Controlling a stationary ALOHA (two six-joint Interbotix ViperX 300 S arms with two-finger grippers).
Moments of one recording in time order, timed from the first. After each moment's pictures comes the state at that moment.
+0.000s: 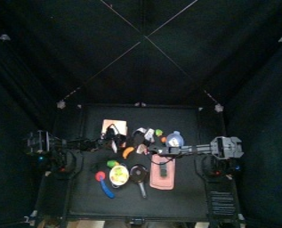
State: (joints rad) left arm 0.28 -0.10 1.02 -0.14 -0.70 -0.09; right arm -0.05 0.08 0.33 -1.43 0.62 1.32
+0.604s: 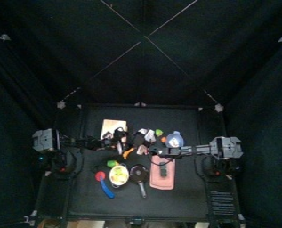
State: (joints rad) left arm 0.30 0.04 0.92 -0.04 -0.71 -0.07; right arm -0.05 0.08 0.35 -1.43 0.62 1.33
